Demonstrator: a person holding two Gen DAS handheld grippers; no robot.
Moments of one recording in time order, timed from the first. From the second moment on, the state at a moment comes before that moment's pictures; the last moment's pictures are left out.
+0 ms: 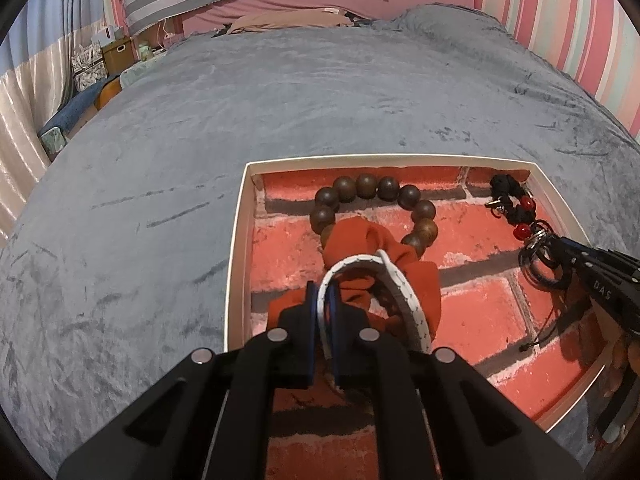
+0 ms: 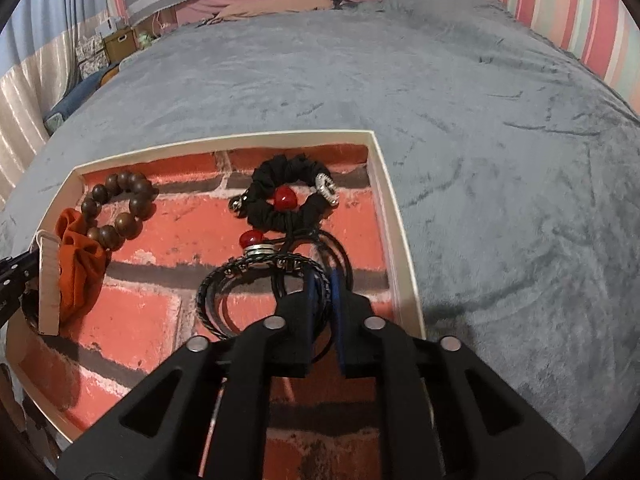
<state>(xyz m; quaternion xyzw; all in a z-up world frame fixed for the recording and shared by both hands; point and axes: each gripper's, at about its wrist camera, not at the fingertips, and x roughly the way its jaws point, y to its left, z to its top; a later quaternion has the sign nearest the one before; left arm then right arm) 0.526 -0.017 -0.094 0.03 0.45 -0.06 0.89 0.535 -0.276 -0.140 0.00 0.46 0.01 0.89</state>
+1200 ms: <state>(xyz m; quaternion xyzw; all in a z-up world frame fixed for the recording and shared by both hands) 0.341 0.055 0.004 -0.01 0.33 -0.05 0.94 0.328 -0.308 -0.045 0.01 0.32 0.00 0.95</state>
